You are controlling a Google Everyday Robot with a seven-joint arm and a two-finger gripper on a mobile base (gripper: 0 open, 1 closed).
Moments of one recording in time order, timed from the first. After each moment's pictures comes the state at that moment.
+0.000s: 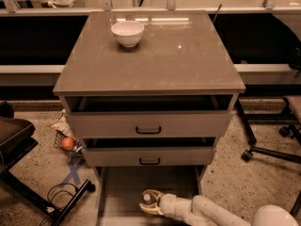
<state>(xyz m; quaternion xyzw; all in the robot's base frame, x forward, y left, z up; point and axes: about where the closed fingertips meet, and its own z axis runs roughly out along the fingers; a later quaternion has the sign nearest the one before) 0.477 0.016 0.241 -0.44 0.60 0.42 0.52</state>
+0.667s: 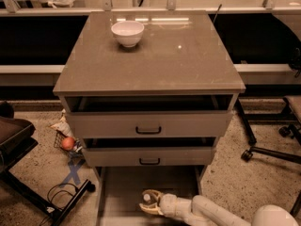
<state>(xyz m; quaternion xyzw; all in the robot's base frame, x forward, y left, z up) 0.477 0.016 0.241 -0.44 0.60 0.42 0.52</state>
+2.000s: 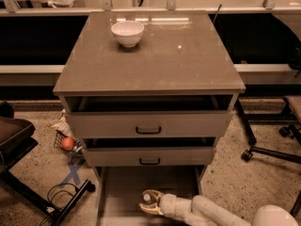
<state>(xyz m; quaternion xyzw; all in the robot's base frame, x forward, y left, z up) 0.477 0.016 0.241 -0.44 0.60 0.42 0.52</state>
